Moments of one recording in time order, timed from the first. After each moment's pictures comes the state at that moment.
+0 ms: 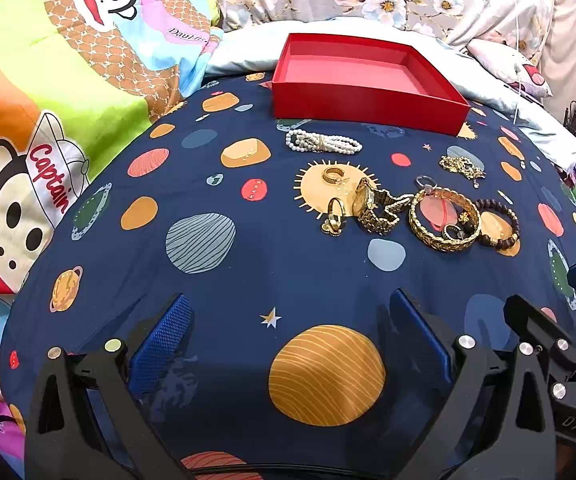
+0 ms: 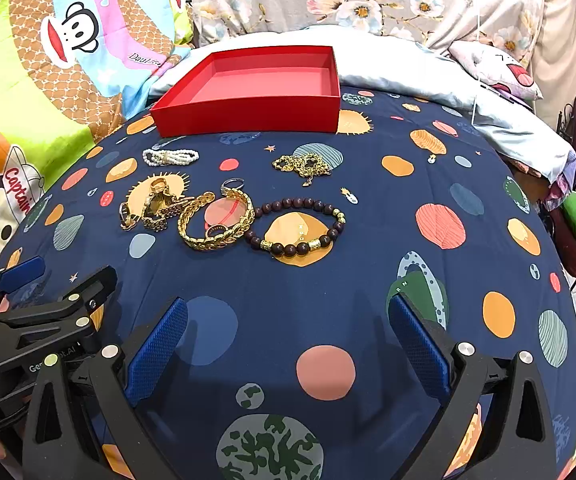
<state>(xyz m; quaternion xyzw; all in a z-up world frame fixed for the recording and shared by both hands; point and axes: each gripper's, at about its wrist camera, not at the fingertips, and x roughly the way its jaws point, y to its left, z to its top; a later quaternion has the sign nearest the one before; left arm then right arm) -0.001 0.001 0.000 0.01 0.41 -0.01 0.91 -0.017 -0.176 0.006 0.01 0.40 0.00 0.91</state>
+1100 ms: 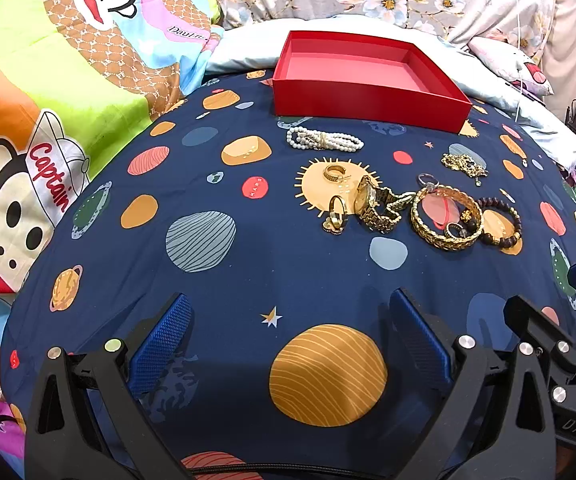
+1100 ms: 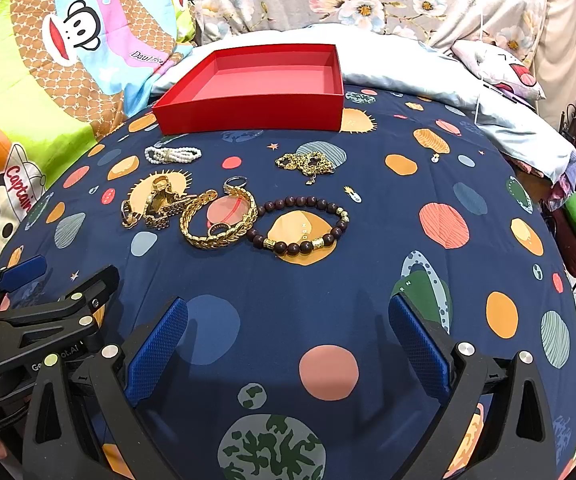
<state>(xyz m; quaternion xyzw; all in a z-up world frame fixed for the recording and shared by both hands) 0.000 0.001 -0.003 0.01 0.41 -0.01 0.91 -0.017 -0.175 0.006 0.01 0.41 0.00 0.91</state>
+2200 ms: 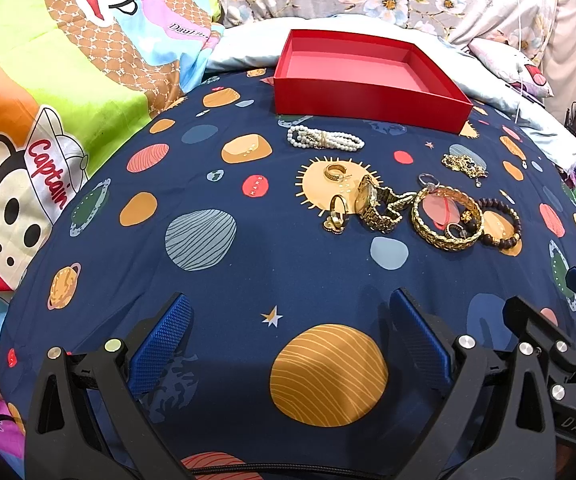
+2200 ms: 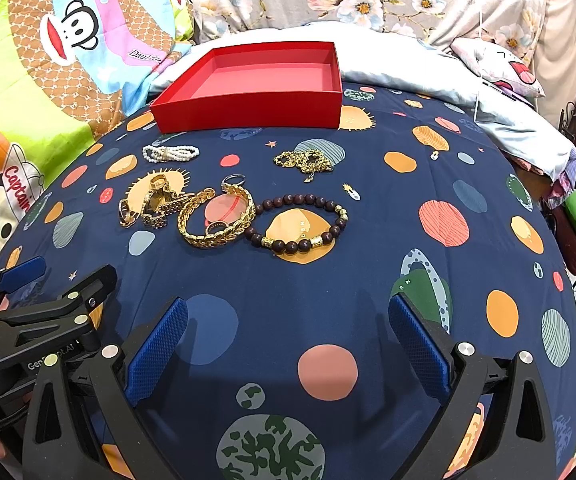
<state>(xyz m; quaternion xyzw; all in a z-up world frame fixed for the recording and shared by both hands) 0.000 0.002 -0.005 0.01 0.41 -0.01 0.91 -0.015 -0.175 0.005 0.01 0.41 0.00 0.91</state>
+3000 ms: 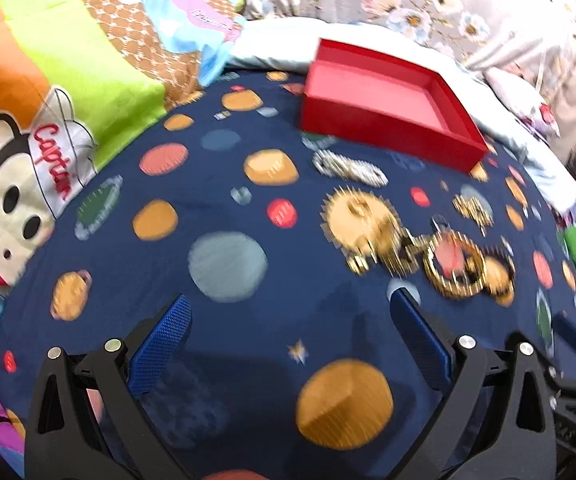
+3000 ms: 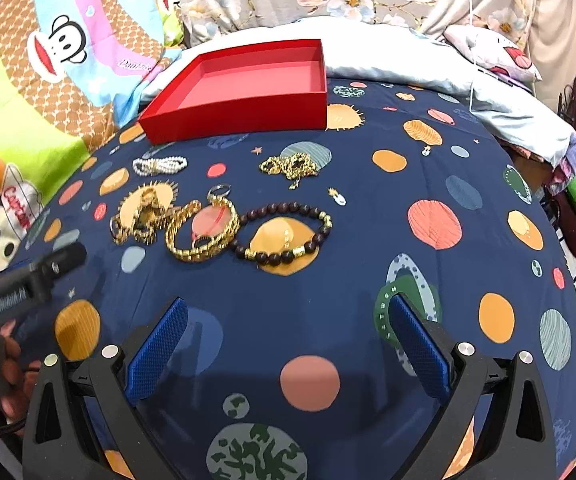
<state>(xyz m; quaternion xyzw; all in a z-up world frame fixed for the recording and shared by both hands) 0.022 0.032 0.016 -0.06 0.42 0.00 0.91 -0.007 -0.191 0.011 0.04 0.41 0.00 0.91</state>
